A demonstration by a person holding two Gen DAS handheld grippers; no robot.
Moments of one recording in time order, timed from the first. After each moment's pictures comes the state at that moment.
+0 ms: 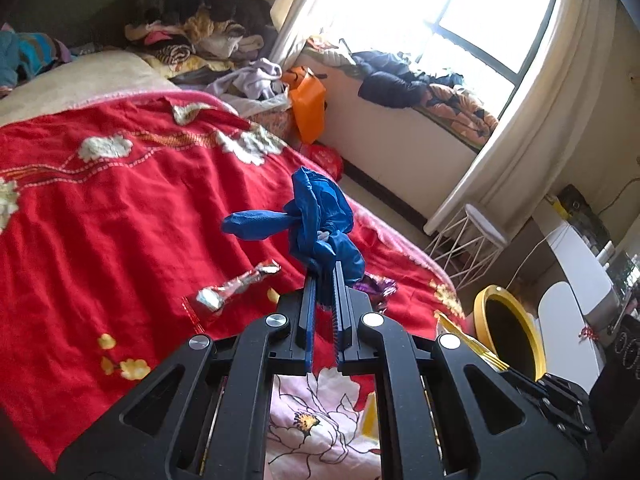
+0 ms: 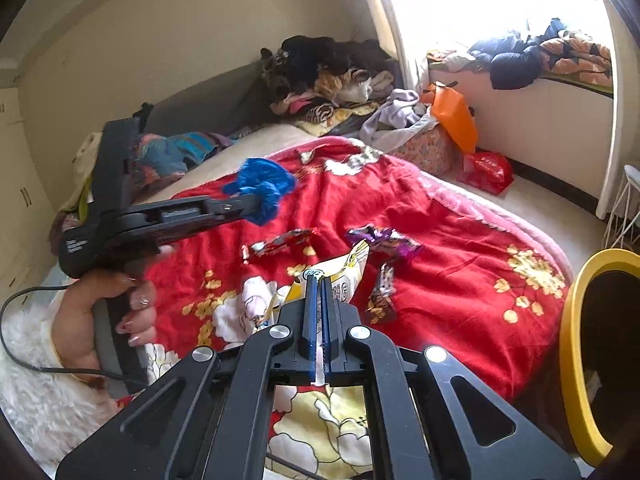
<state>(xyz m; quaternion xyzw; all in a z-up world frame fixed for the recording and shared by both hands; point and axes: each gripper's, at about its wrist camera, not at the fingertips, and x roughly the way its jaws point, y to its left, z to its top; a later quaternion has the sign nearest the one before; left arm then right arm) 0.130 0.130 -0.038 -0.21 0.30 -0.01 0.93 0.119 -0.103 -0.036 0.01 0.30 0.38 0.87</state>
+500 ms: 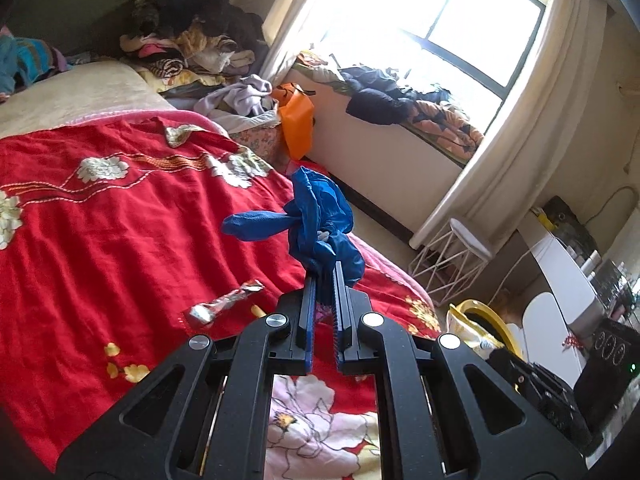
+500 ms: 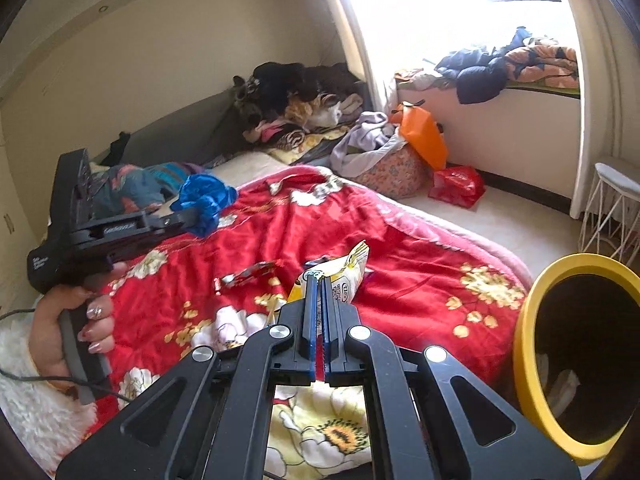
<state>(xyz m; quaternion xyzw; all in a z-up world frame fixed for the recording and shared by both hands) 0.118 0.123 -0.011 -0.21 0.28 -0.03 0.94 0.129 -0.141 -0.018 0.04 0.28 0.33 0.90</state>
